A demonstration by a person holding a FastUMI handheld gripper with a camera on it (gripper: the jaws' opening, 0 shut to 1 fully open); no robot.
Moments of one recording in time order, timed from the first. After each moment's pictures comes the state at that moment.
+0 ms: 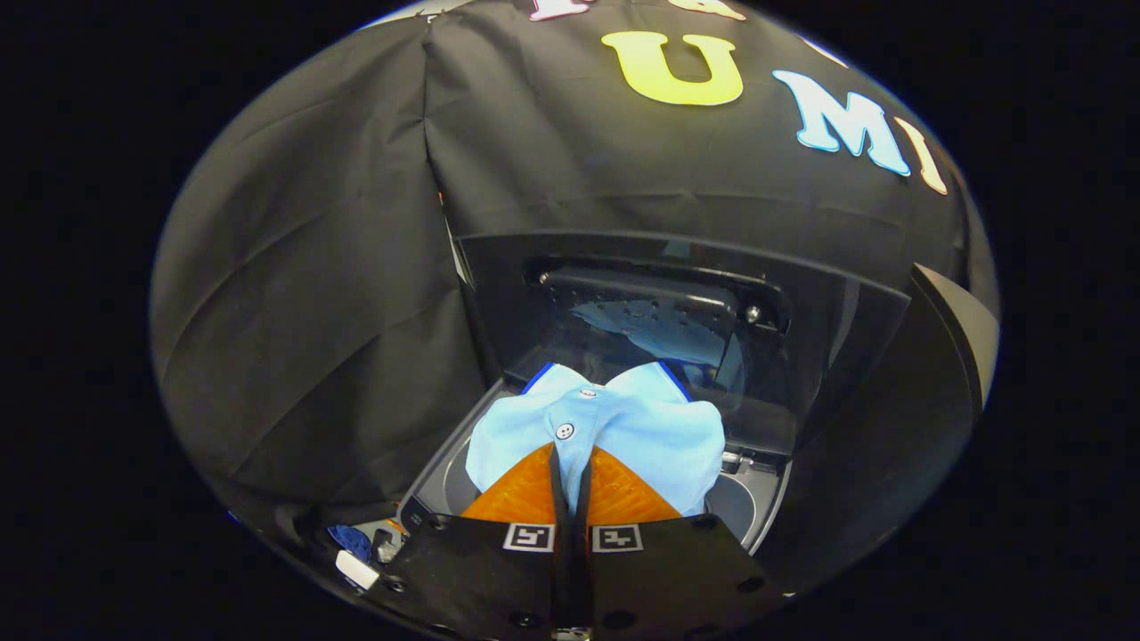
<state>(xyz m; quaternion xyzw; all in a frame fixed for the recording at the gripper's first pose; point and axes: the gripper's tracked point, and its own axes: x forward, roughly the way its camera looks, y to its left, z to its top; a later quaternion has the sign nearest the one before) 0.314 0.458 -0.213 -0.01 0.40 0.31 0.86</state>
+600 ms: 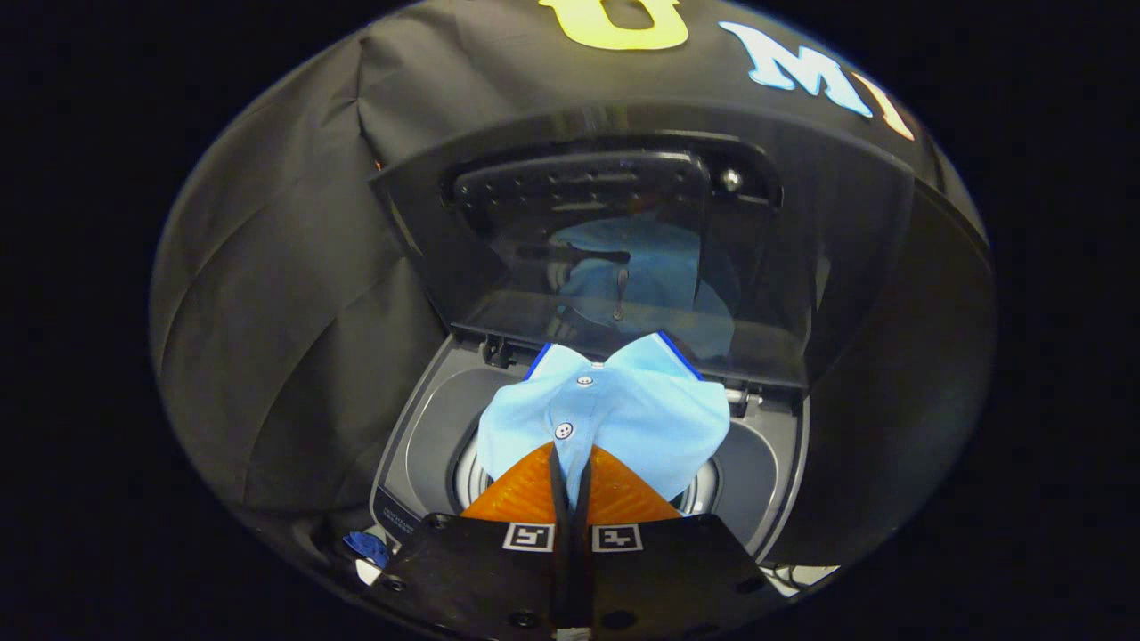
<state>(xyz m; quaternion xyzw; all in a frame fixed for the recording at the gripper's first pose) 0.310 0.447 -0.282 0.03 0.48 0.24 0.84</state>
